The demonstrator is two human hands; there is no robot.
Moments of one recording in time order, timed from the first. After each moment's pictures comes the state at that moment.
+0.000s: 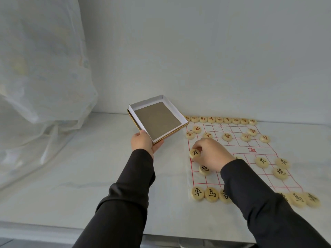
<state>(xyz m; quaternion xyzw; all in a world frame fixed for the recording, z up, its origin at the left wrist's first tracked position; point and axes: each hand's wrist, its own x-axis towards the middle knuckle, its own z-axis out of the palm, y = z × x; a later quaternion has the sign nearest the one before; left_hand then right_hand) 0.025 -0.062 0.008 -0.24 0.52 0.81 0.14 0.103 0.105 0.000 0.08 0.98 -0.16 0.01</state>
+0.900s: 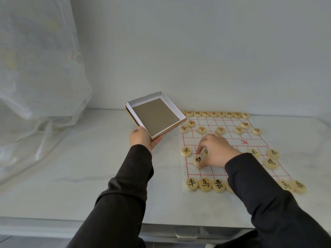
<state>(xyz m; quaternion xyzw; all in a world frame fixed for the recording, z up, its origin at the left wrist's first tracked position) 0.037 -0.056 0.009 -0.25 0.51 0.81 0.15 0.129 0.122 0.010 0.06 0.99 -0.06 0.09</state>
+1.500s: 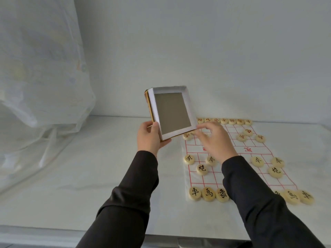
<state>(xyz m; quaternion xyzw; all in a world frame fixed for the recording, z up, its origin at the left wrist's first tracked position) 0.050 -0.048 0.029 -0.07 0.63 0.77 0.06 0.106 0.112 0.021 0.11 0.90 -0.35 -0.22</state>
